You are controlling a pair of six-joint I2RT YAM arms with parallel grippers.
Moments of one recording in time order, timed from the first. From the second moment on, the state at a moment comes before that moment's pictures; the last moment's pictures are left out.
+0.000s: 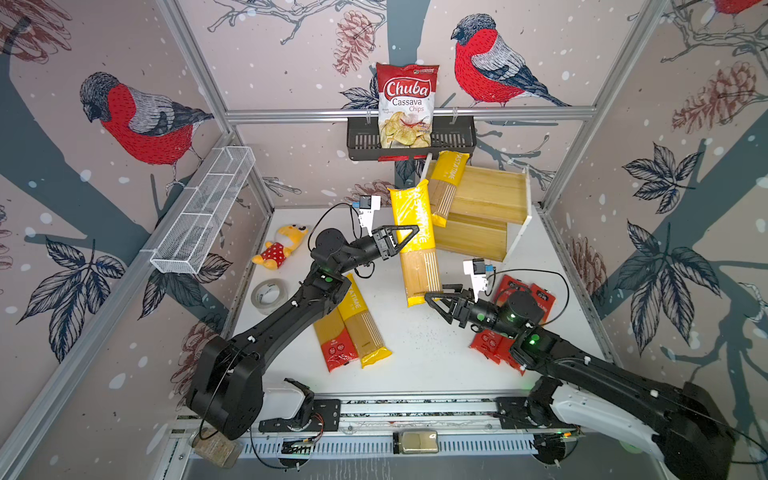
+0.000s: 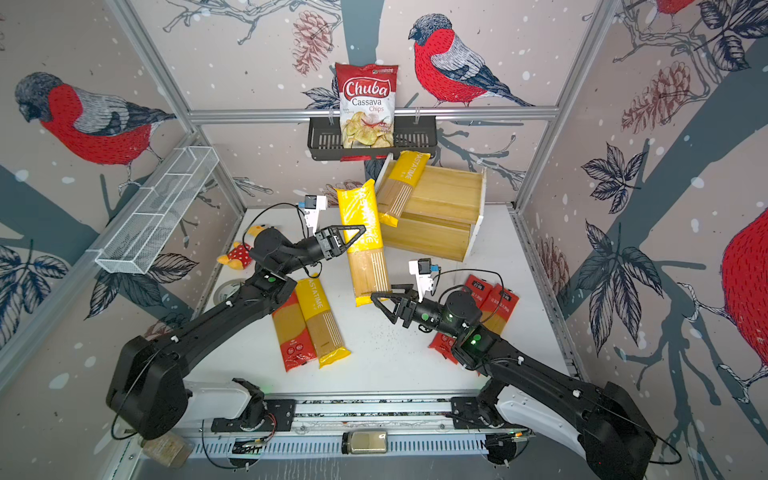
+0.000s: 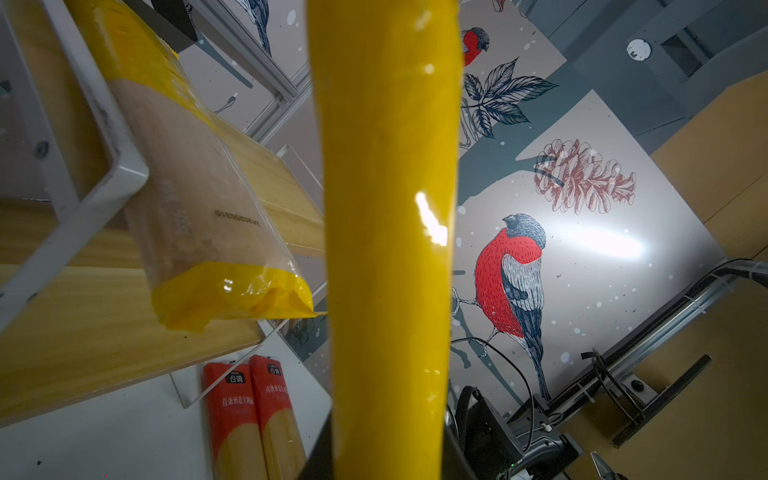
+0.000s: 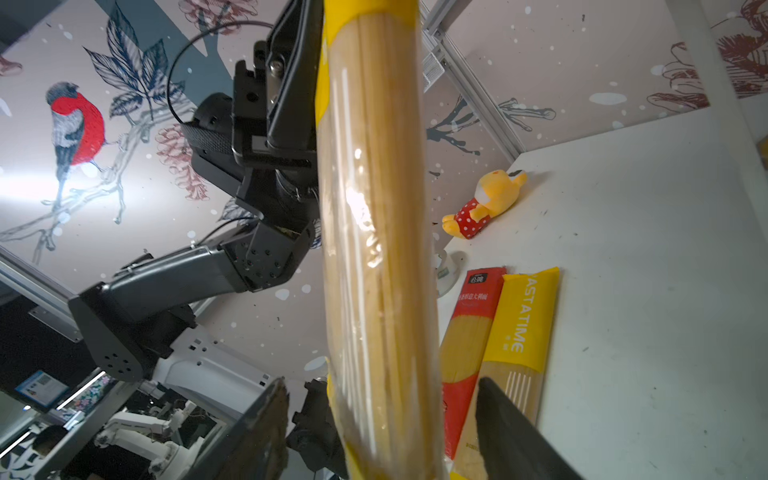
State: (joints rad) left arm -0.50 1.34 0.94 0.72 0.73 -1.03; right arm 0.82 0.92 0.44 0.60 -0.41 0.76
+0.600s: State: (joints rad) left arm -0.54 1.36 0.93 0.78 0.73 -1.05; right arm 0.82 0.95 0.45 0.66 -0.39 0.82
